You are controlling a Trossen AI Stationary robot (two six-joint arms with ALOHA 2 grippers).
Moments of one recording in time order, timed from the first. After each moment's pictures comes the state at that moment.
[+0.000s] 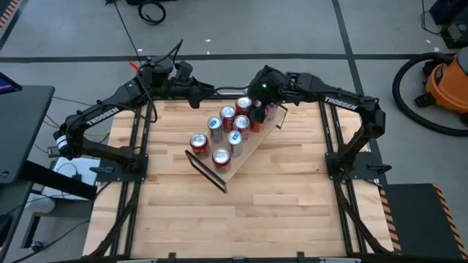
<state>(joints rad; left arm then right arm) 0.56 1.23 1.30 -0.33 0.32 -0.46 -0.32 1.63 1.76 -0.97 0.22 -0.05</state>
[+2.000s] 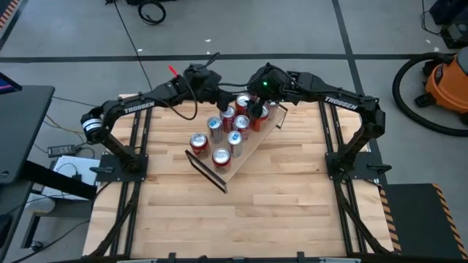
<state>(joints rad) 0.53 1.55 1.30 -0.20 0.23 -0.44 -0.32 1.63 1.76 -0.91 0.29 0.00</state>
